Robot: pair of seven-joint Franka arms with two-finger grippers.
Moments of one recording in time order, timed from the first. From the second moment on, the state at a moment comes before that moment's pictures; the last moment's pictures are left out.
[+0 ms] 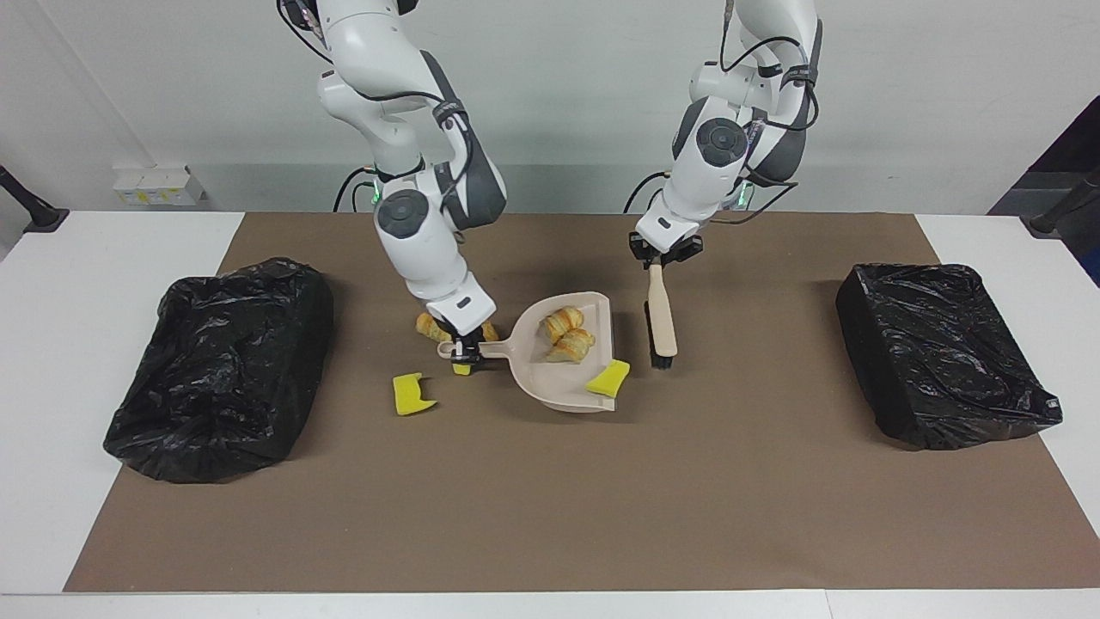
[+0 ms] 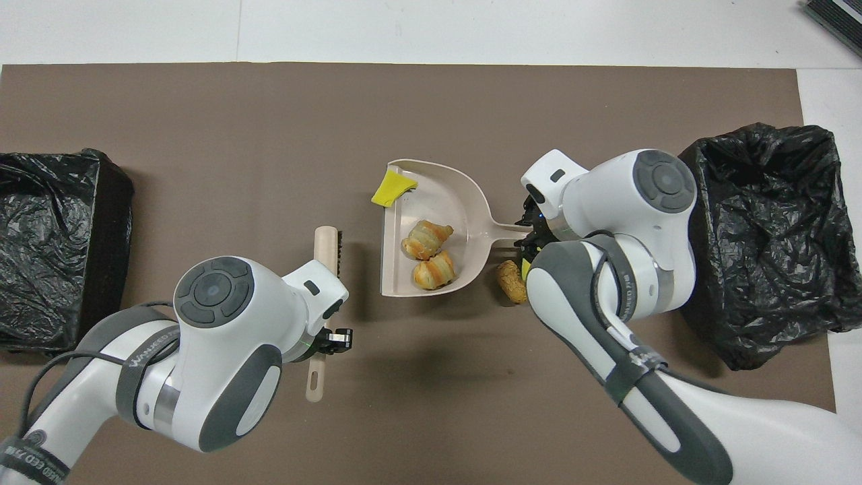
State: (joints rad) left arm -0.48 -0.09 -0.06 -2.24 -0.18 1.99 -0.37; right arm 0.22 0.27 0.08 -1.90 0.25 2.25 -1.35
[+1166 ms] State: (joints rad) left arm -0.89 -0.13 -0.08 -2.41 -0.18 2.19 -0.86; right arm -0.08 0.24 0.07 -1.60 0.04 1.82 -1.51
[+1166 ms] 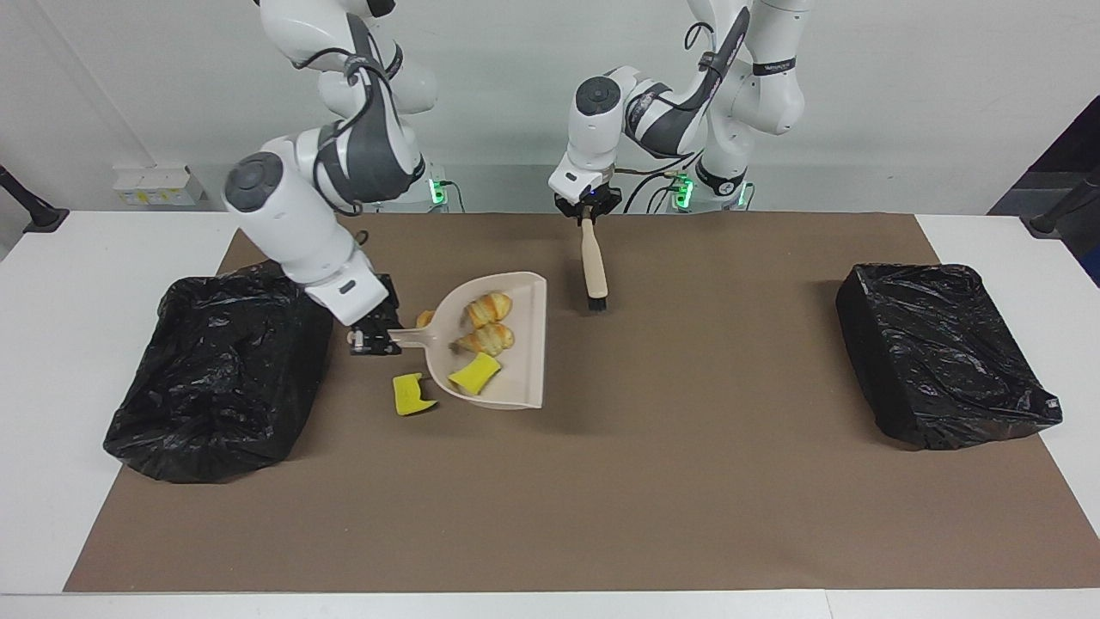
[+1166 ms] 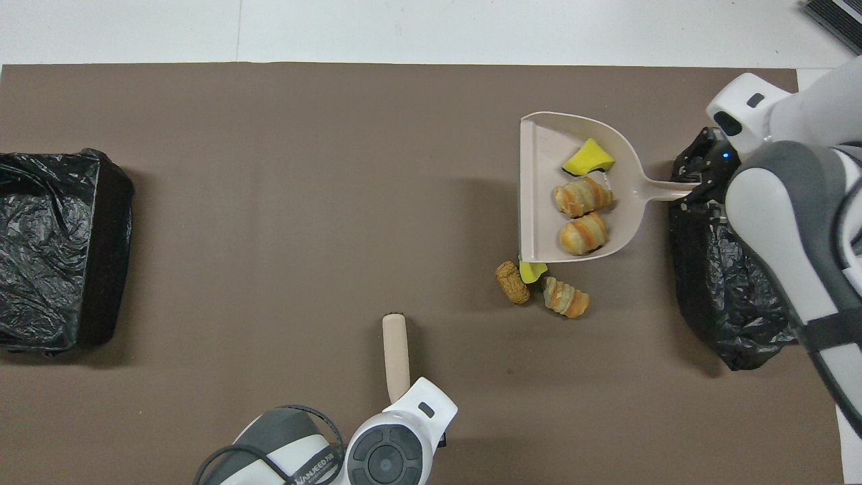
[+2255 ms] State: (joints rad) left arm -0.89 -0.09 -0.08 -2.43 -0.18 2.30 -0.90; right arm -0.49 0.19 0.07 -1.57 -0.45 1.85 -1.79
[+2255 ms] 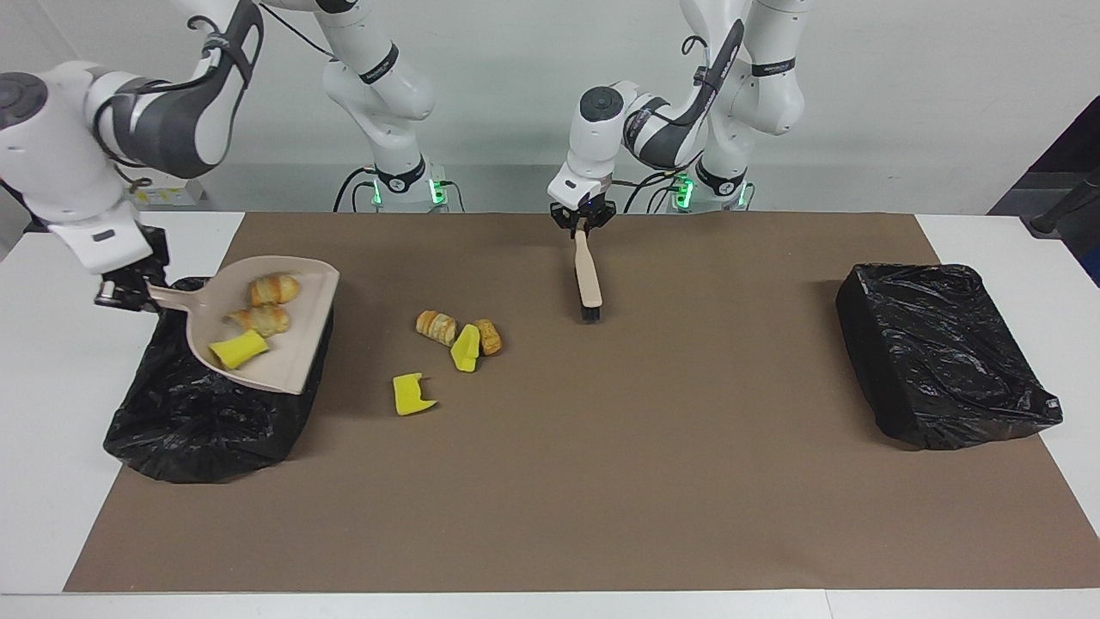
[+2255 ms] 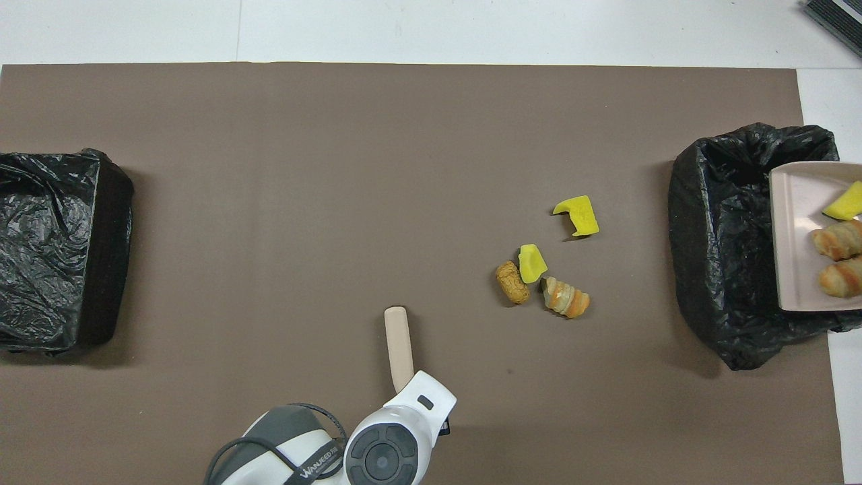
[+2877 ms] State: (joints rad) left arm -0.70 -0.10 -0.05 -2.37 -0.15 2.27 -0.80; right arm -0.40 0.08 0.08 -1.75 -0.93 1.89 -1.52
